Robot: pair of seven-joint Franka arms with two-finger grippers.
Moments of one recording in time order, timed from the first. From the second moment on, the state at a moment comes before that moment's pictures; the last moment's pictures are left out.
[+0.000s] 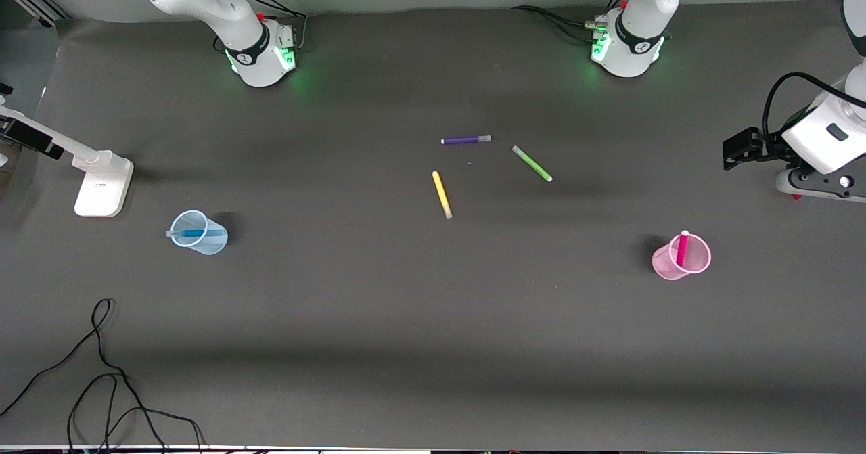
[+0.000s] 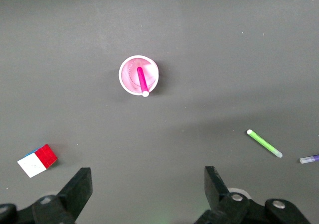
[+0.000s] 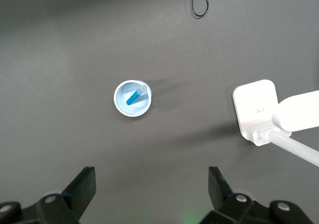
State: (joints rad) left arm 0.00 0.01 -0.05 -1.67 0.03 1.59 0.12; right arm 0.70 -0.23 -0.86 -1.81 -0.18 1.63 0.19
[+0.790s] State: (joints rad) left arm 0.01 0.01 -0.06 -1.66 0.03 1.59 0.11; right arm 0.46 -0.14 -0.47 -1.79 -0.14 1.64 0.19
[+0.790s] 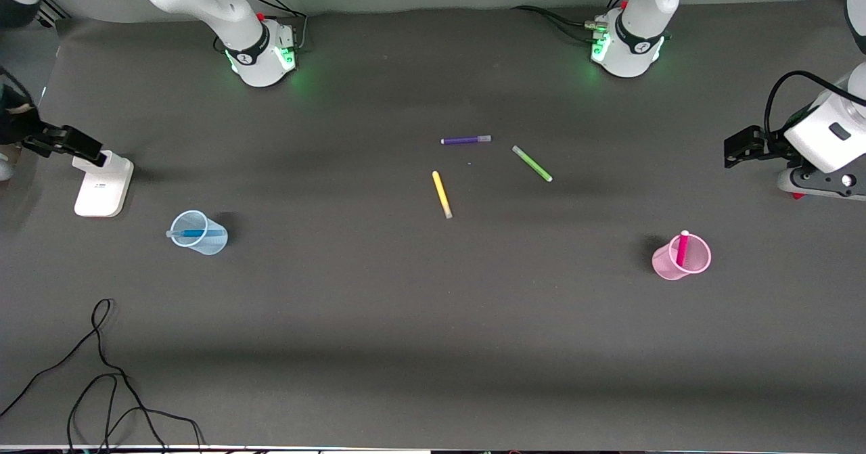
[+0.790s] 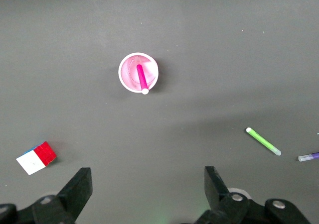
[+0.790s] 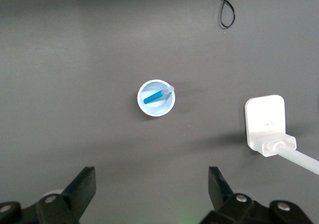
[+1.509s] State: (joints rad) left arm 0.01 0.01 -0.06 -1.66 0.03 1.58 0.11; right arm -0.21 -0.12 0.12 -1.71 0.14 1.49 -0.09
